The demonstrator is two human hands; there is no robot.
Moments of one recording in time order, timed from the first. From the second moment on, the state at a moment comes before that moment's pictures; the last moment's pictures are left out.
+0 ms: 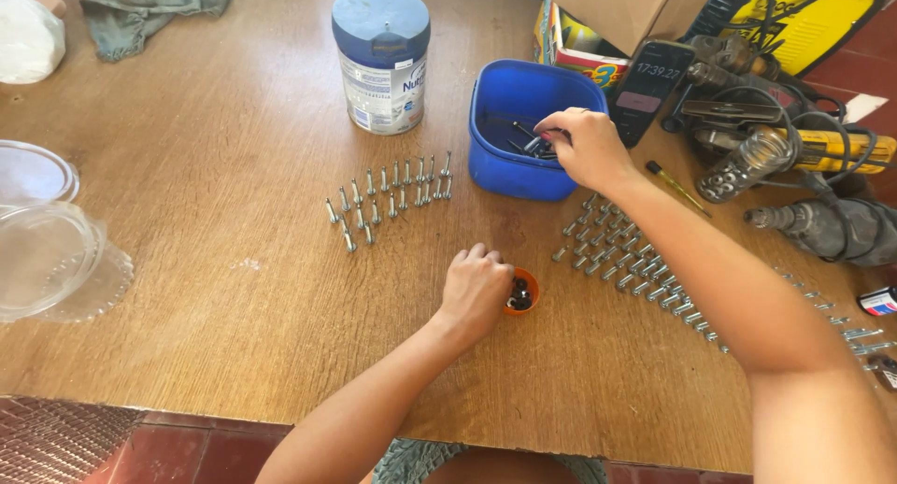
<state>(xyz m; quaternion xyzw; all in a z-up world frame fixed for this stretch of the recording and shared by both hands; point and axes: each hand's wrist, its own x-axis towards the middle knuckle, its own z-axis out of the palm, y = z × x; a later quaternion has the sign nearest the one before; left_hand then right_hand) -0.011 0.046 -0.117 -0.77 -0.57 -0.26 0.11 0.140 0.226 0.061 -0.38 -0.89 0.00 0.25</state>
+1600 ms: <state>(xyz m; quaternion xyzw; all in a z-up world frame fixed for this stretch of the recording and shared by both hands) -0.020 0.019 -0.036 -0.72 -0.55 -0.38 -0.18 0.096 0.117 0.050 -0.20 -0.88 -0.24 0.36</state>
